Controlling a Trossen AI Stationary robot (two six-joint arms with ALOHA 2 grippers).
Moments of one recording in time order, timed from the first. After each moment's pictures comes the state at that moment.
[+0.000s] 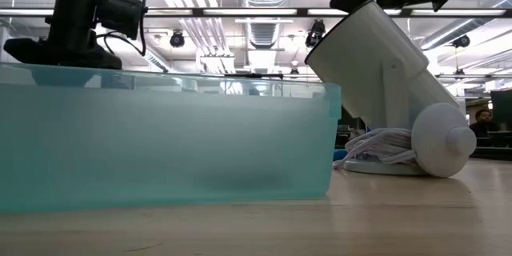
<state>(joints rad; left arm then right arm) 0.50 1.05 0.79 -1.33 -0.05 -0.94 -0.73 0.96 0.76 0.11 -0.60 -0.22</state>
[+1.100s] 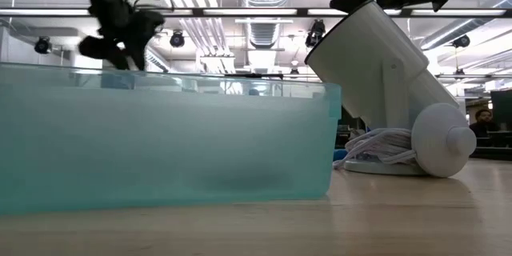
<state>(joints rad) 0.50 1.05 0.96 -0.99 -0.01 -0.65 -0.73 0.96 0.76 0.11 -0.60 -0.22</state>
